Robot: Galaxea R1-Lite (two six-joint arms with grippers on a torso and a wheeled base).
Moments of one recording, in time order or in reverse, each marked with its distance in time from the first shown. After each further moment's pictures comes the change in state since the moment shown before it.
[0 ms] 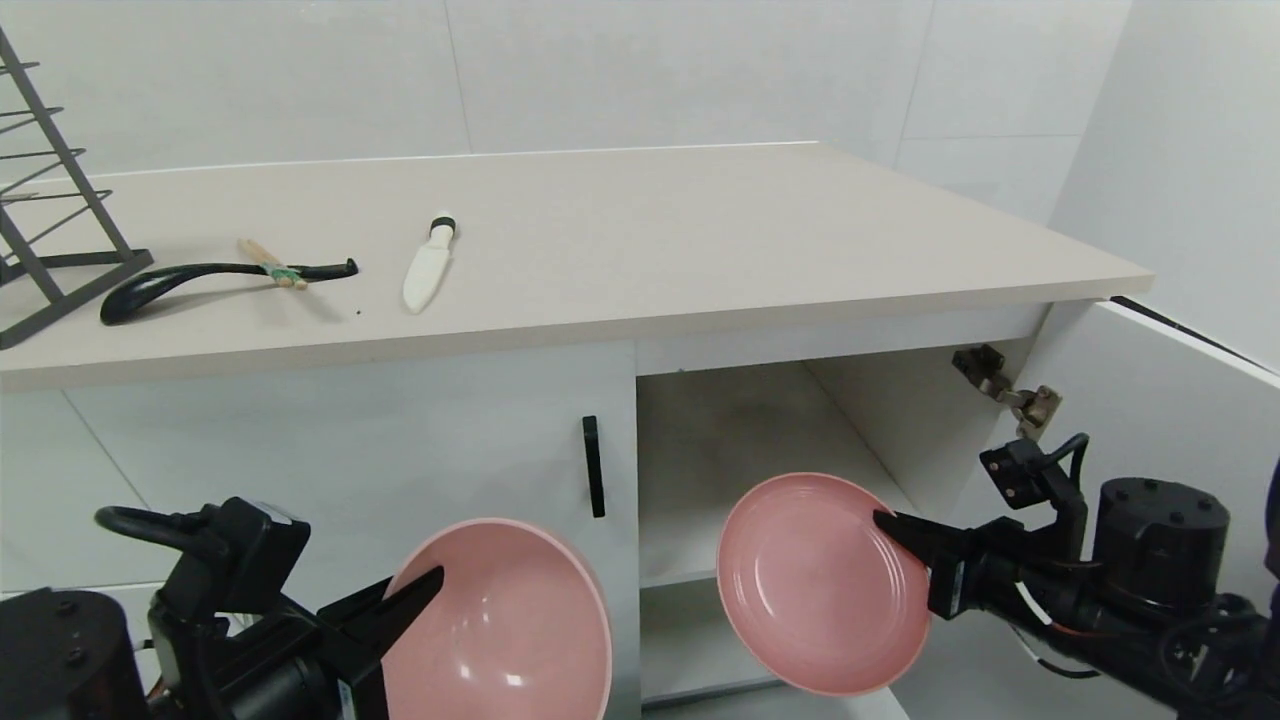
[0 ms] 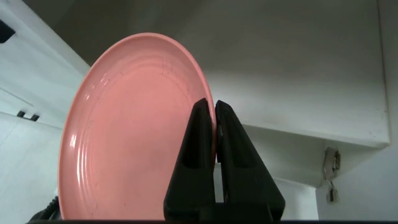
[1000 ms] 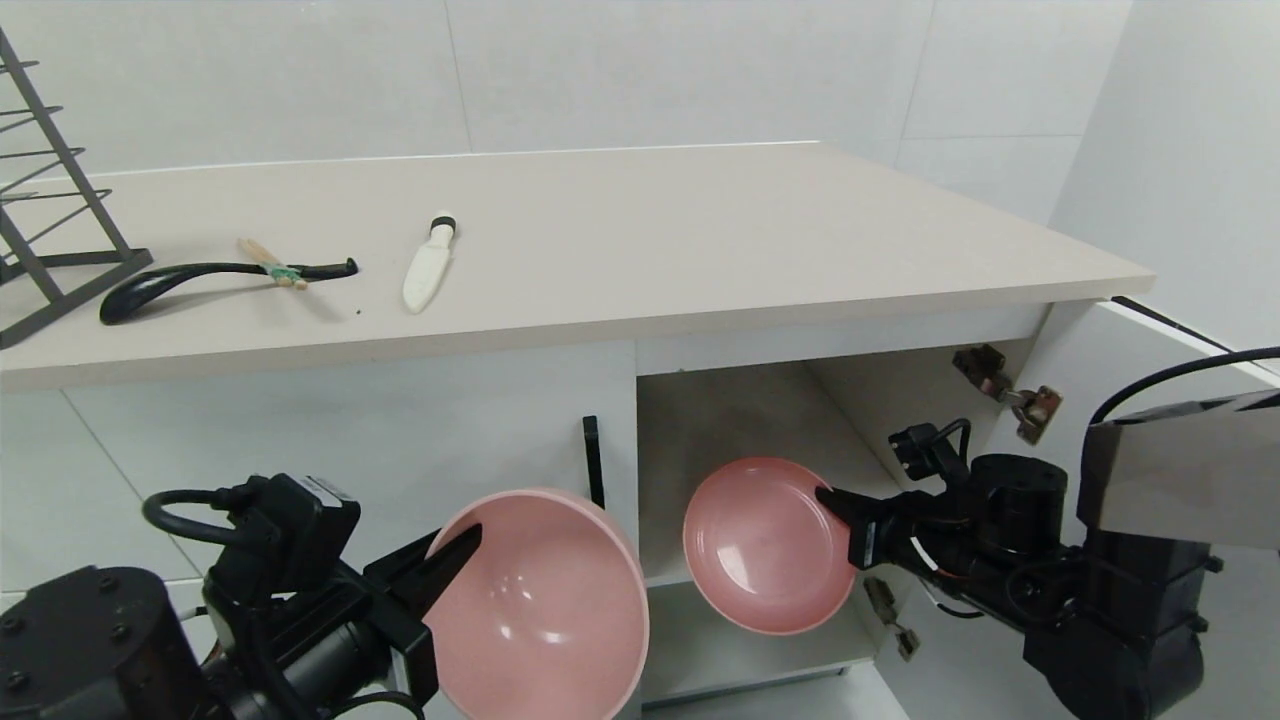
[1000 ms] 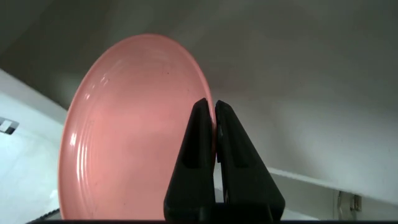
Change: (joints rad) left arm -0.018 0.177 -0.001 -0.300 -0.001 0.146; right arm 0.000 0.287 -0.284 0.000 -0.001 0.001
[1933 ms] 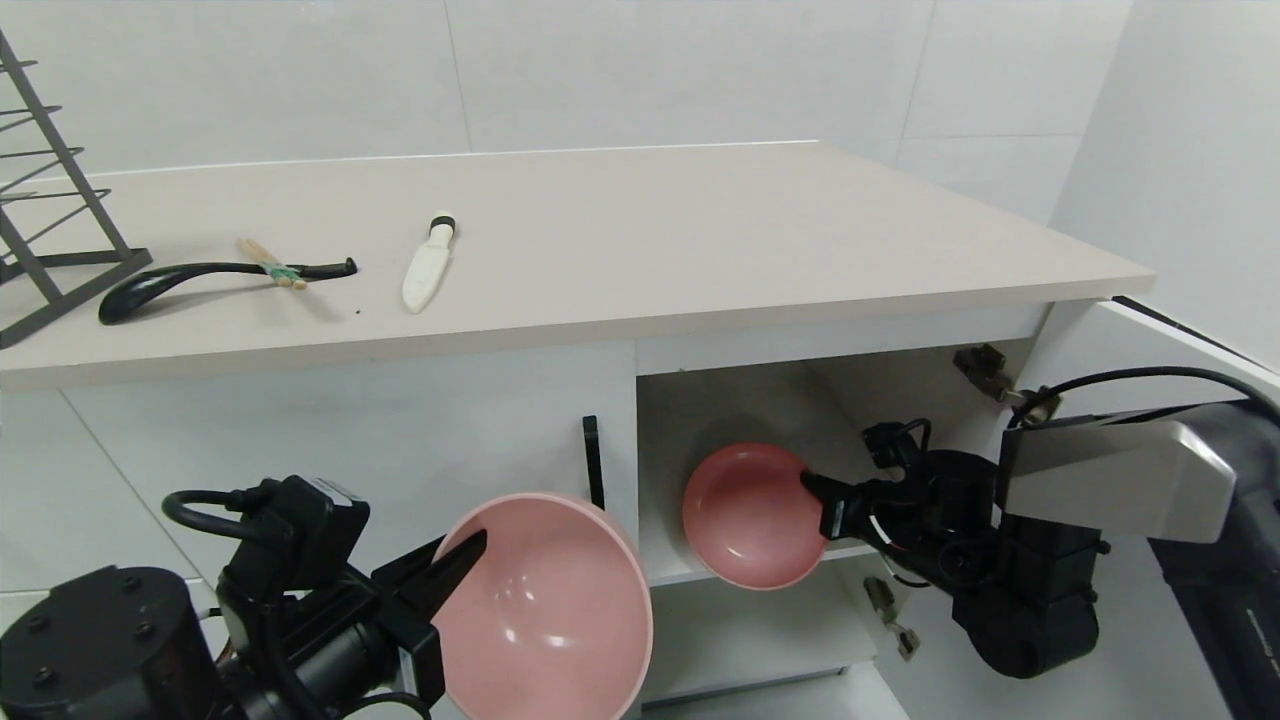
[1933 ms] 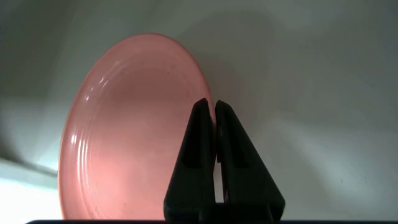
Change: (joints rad) left arm -0.001 0.022 0.001 -0.001 0.000 -0.038; right arm -0.048 0.235 -0.270 0.000 -0.020 0.054
